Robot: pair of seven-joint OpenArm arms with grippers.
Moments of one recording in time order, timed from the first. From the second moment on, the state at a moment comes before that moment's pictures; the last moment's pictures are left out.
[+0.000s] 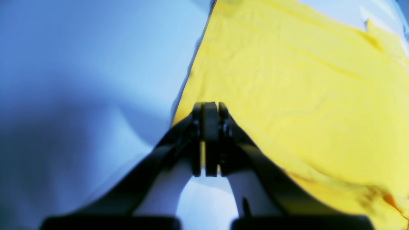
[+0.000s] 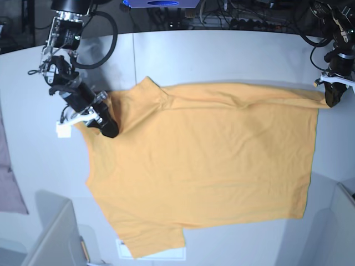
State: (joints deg) left arm 23.4 -12.0 -50.4 99.3 -43.1 -24.6 39.5; right arm -10.7 3.4 16.5 98.7 63.9 2.5 -50.5
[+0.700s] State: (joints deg) left arm 17.8 -12.1 -46.8 95.3 -43.1 -17.6 39.6; right arm 0.0 3.2 16.3 84.5 63.9 2.5 -50.4
